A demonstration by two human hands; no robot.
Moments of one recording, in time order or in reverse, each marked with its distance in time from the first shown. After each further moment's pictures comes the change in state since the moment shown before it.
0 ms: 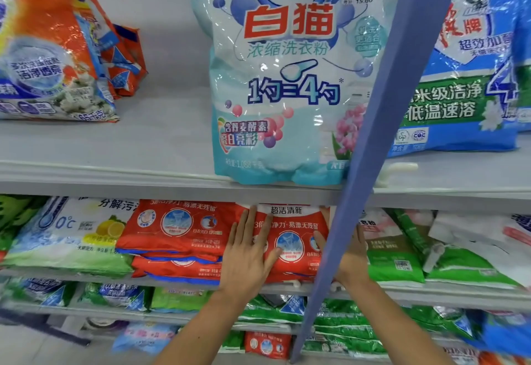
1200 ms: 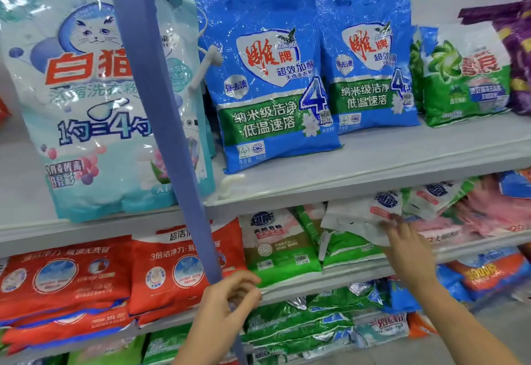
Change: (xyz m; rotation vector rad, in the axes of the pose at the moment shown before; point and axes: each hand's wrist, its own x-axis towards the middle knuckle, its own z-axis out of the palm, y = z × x) left_hand -0.040 0.148 -0.053 -1.013 -0.210 0.035; right_hand -0.060 0.247 -0.140 -0.485 0.180 0.249
